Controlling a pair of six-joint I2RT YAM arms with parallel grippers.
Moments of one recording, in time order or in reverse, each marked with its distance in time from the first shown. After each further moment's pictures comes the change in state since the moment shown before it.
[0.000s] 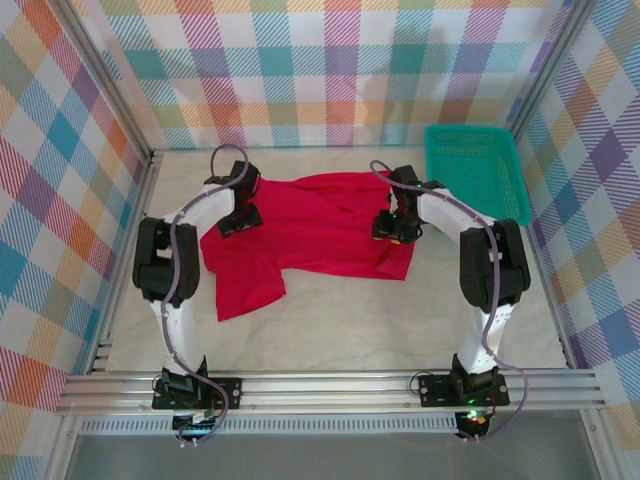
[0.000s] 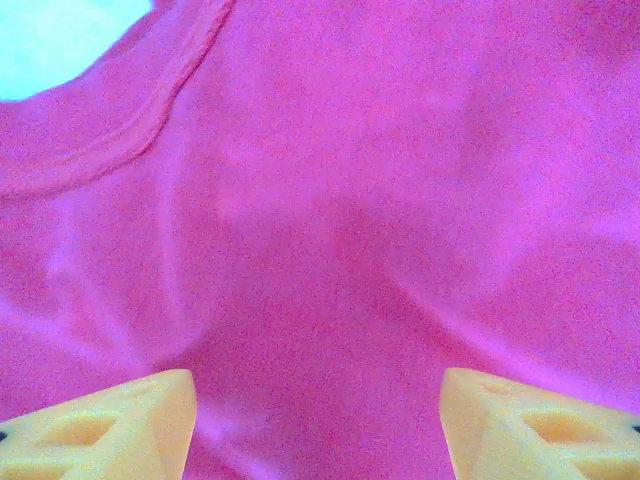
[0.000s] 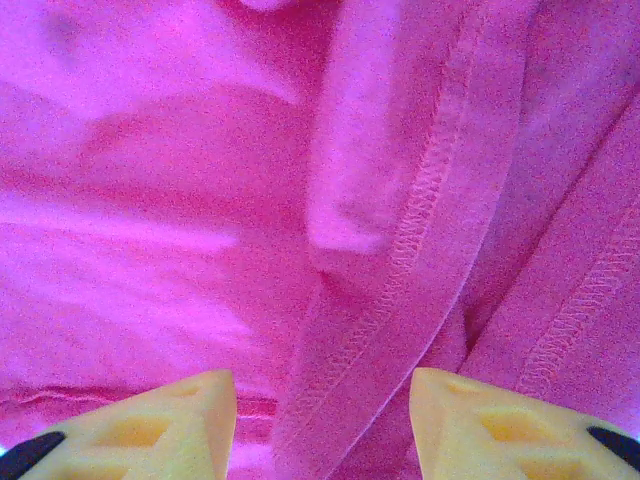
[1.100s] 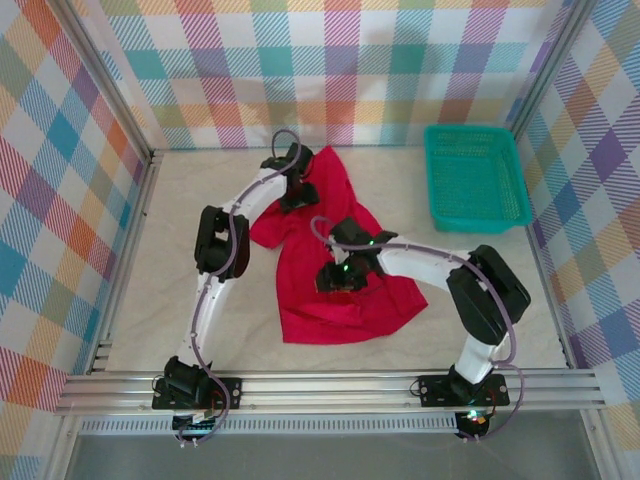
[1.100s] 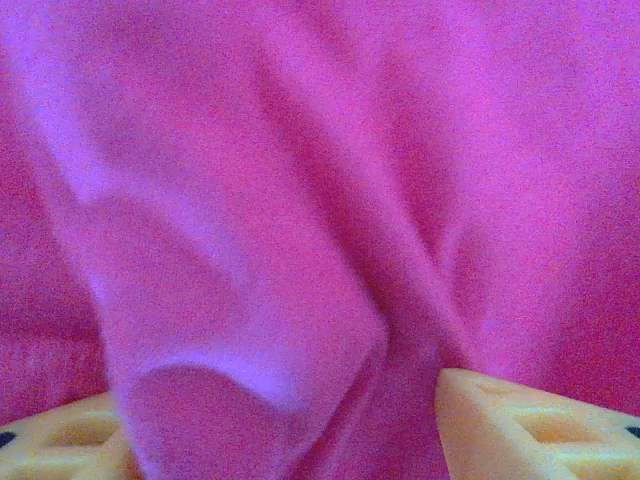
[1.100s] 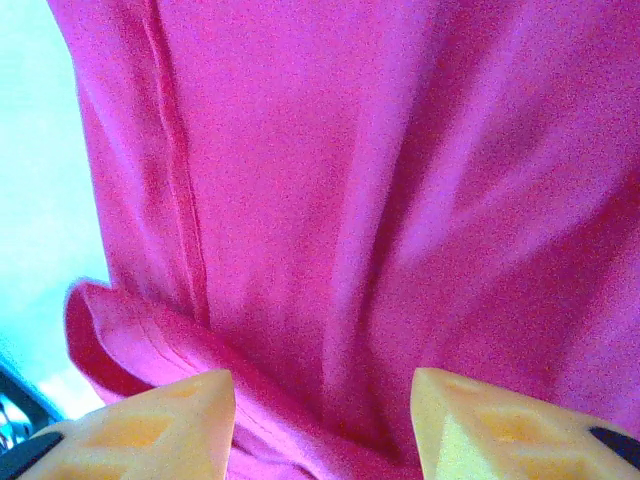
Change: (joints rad) left arm -0.163 0.536 0.732 -0.092 0.203 -0.021; right arm 0.413 -0.166 -0.285 0.249 -0.135 0.161
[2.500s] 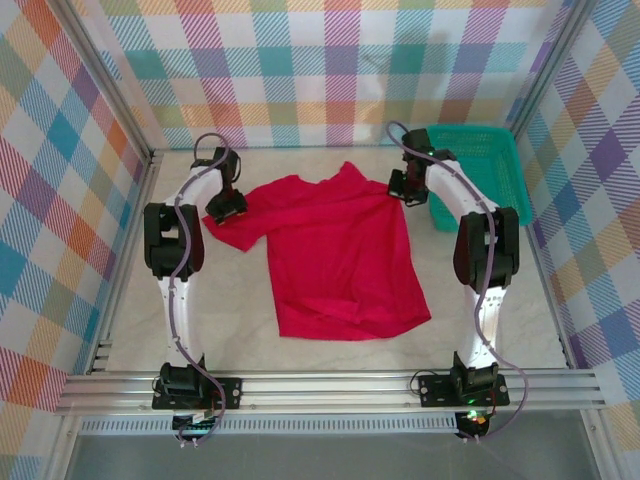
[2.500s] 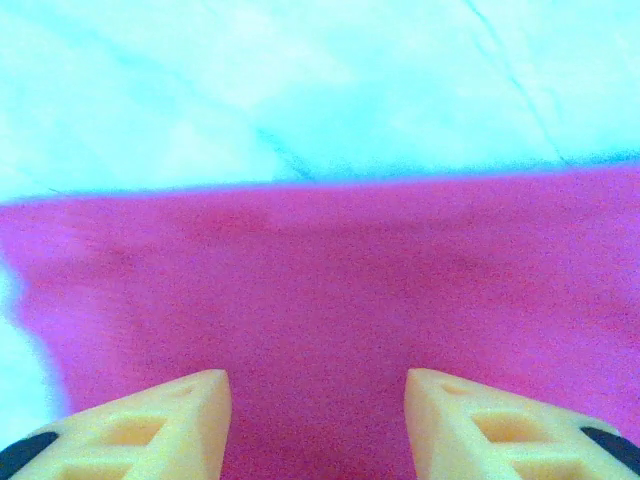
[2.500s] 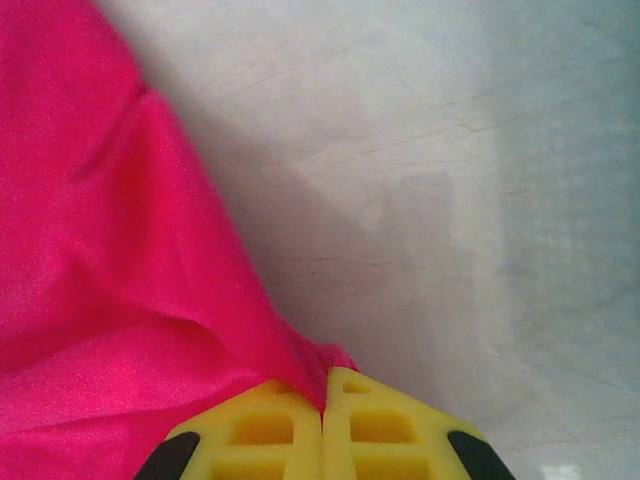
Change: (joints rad) left arm 0.322 -0.208 -0.330 -0.061 -0.119 0.051; right arm -0.518 0.348 0.663 -0.290 0.268 -0.139
